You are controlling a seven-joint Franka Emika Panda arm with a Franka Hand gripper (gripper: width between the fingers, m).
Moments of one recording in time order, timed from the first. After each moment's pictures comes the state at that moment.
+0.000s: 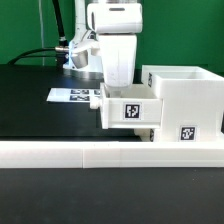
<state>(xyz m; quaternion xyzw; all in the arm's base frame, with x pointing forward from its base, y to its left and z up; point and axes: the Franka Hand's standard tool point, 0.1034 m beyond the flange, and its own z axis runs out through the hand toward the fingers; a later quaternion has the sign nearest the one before) 0.544 0.000 0.053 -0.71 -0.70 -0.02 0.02</state>
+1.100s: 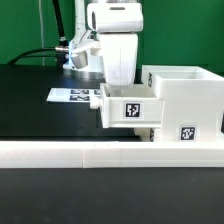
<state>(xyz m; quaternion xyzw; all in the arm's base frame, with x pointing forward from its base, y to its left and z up) 0.546 0.002 0.053 -0.72 -0.69 -0.03 0.01</state>
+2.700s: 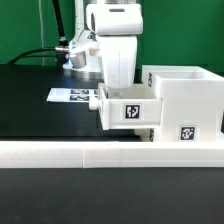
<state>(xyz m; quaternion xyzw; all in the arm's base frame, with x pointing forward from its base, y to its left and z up) 0.544 -0.003 0.053 -0.71 -0.71 -0.01 0.02</state>
